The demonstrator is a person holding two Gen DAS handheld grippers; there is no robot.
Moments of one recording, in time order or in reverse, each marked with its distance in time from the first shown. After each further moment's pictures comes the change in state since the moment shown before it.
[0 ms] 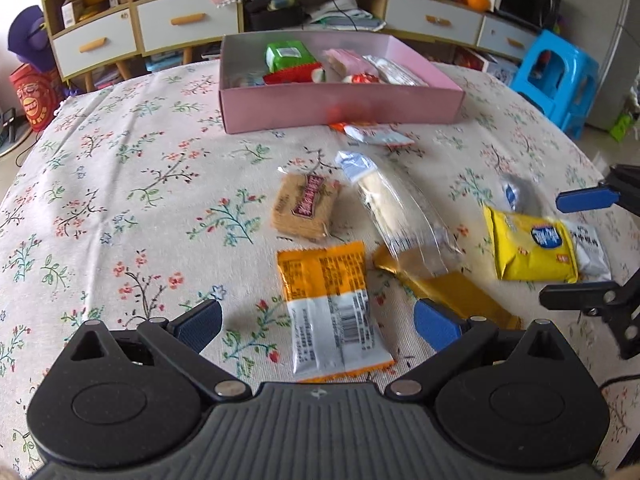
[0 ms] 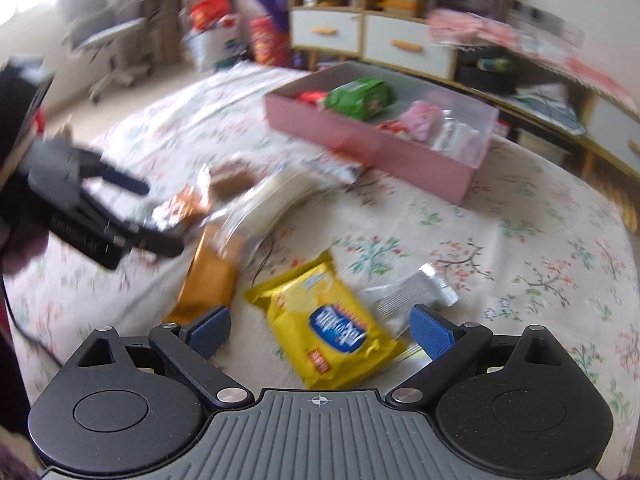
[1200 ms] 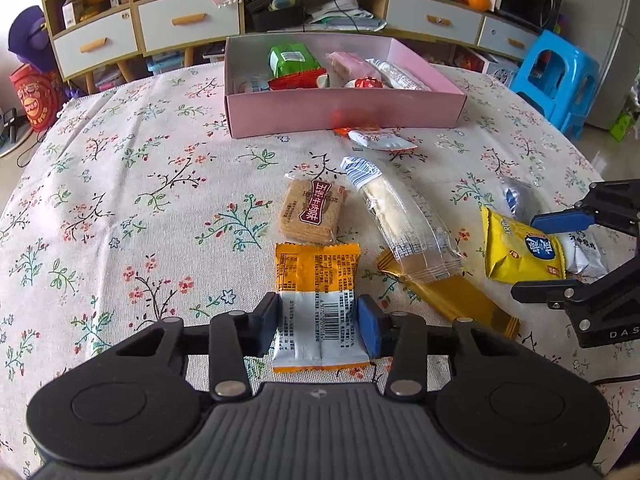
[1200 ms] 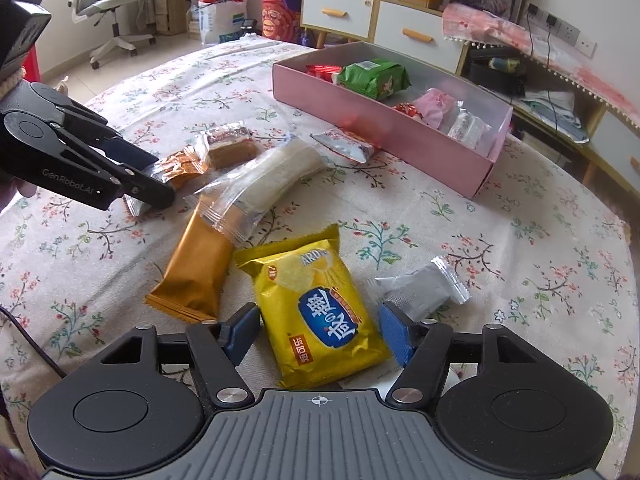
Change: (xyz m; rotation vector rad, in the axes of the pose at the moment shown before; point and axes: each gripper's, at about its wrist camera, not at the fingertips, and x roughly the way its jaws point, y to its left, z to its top) left arm -0.005 0.005 0.006 -0.006 0.005 0.002; right arm 0.016 0.006 0.001 -0.033 0.042 -0.033
